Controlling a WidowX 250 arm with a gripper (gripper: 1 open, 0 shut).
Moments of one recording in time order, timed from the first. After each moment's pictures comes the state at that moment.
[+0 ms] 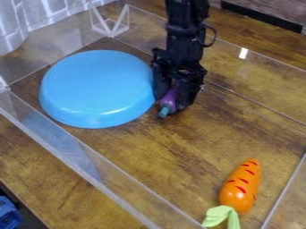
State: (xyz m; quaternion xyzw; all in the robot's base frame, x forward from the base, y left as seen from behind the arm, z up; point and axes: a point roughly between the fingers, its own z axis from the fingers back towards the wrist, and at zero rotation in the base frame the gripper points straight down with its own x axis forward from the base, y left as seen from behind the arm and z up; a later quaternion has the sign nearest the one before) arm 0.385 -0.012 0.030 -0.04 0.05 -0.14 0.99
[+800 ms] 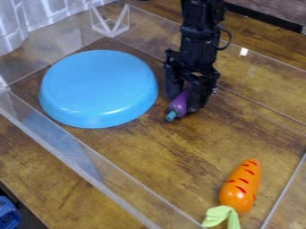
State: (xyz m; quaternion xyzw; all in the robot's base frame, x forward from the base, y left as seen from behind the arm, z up) arm 0.385 -0.025 0.032 -0.04 0.07 -0.15 0.99
